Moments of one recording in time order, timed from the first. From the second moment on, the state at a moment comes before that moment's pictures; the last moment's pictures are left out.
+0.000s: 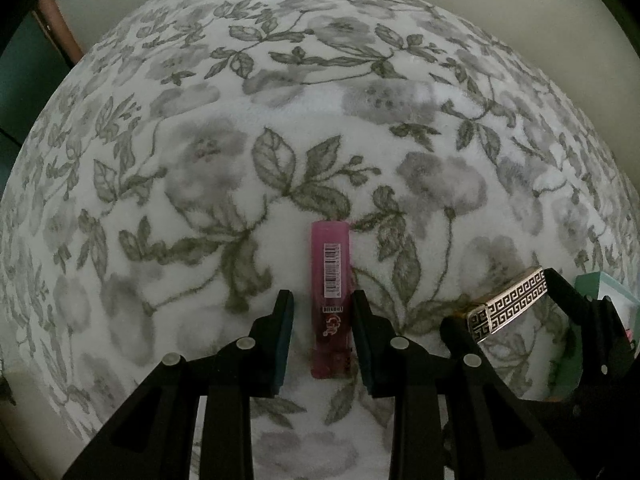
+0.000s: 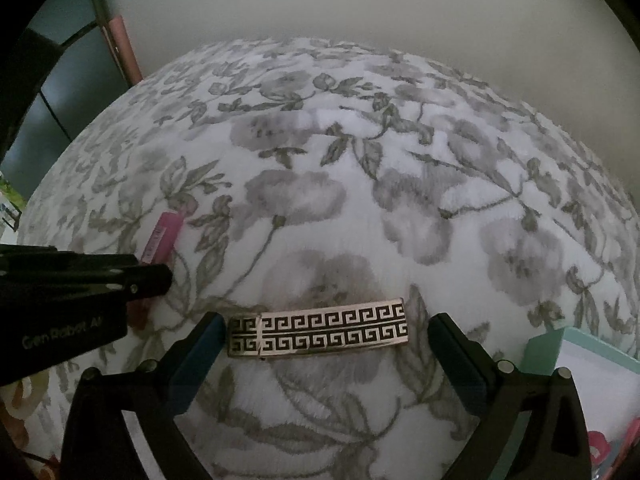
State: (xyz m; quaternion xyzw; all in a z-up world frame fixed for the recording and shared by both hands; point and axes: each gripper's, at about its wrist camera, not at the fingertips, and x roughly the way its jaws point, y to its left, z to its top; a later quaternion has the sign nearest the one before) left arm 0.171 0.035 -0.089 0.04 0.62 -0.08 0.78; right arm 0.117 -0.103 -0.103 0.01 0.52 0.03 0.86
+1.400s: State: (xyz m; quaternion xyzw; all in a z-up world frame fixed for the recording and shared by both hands) left arm 0.135 -0.016 -0.007 0.04 0.55 -0.13 0.82; right arm 0.067 -0.149 -0.032 0.05 0.50 -0.01 0.86
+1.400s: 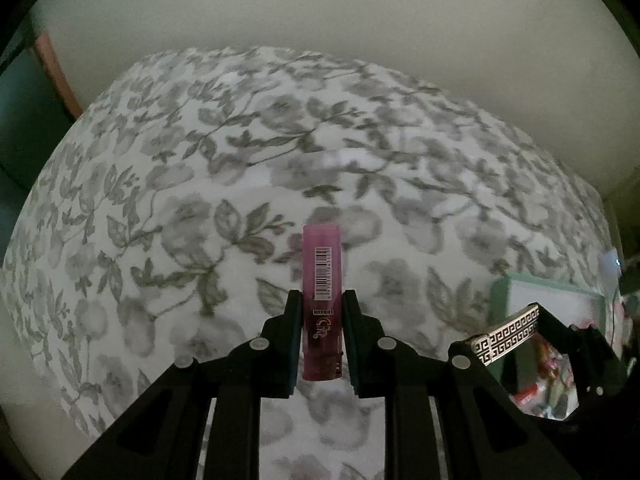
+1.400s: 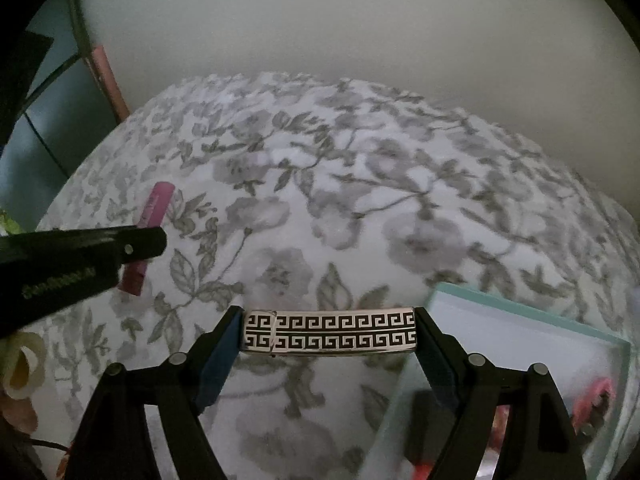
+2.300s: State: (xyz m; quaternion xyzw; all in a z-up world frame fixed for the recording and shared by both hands) left arm 0.013 -0.125 0.010 0.09 0.54 -0.28 0.79; right arm -0.069 -0.264 -0.025 0.16 0.55 -0.14 0.81
